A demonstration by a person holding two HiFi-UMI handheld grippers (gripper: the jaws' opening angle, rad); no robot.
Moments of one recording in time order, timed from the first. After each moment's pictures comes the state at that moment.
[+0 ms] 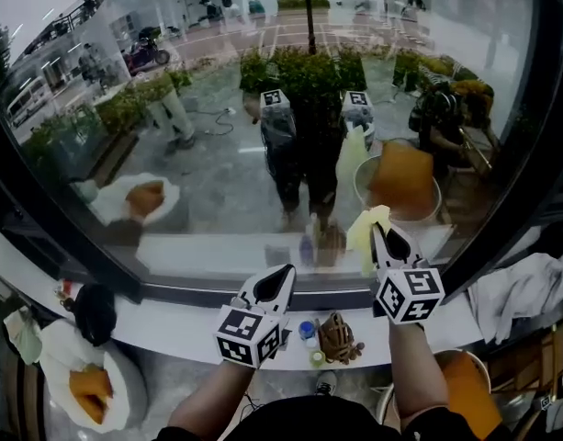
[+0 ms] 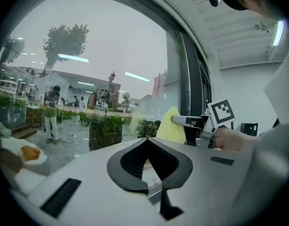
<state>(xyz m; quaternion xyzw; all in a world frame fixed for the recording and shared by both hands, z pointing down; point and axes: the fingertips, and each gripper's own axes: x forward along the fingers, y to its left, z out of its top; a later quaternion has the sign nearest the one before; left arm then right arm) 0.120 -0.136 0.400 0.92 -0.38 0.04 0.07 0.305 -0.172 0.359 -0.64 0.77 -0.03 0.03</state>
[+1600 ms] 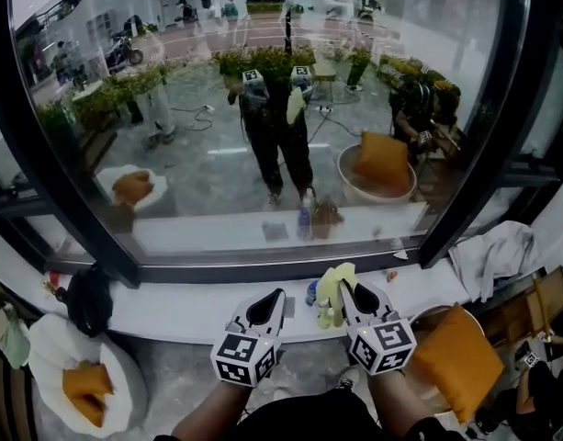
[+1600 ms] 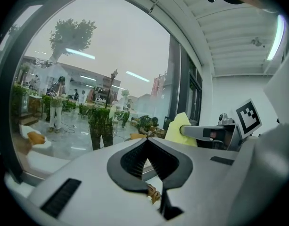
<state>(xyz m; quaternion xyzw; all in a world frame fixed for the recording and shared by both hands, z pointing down) -0.065 0.037 0.451 0.93 -0.35 0.02 0.11 0.063 0.056 0.429 -0.62 0.78 -0.08 -0.02</state>
